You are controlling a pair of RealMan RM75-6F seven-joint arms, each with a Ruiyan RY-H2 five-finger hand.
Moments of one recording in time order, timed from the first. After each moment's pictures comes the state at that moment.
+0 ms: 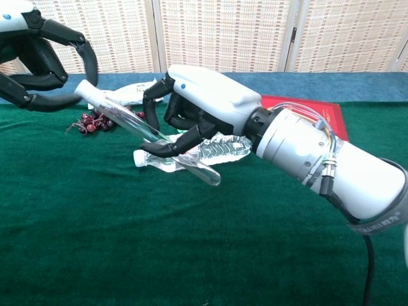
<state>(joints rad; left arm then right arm) -0.57 -1.11 -0.09 -1.92 1.57 1.14 -0.21 0.86 -1.84 0.14 -1.22 -1.65 1.19 0.14</state>
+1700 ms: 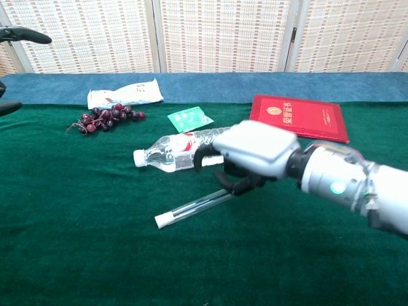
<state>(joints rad) -0.45 -1.07 -0.05 -1.81 1.53 1.22 -0.32 0.79 -1.71 0.03 -1.28 -1.57 1.03 -0.19</state>
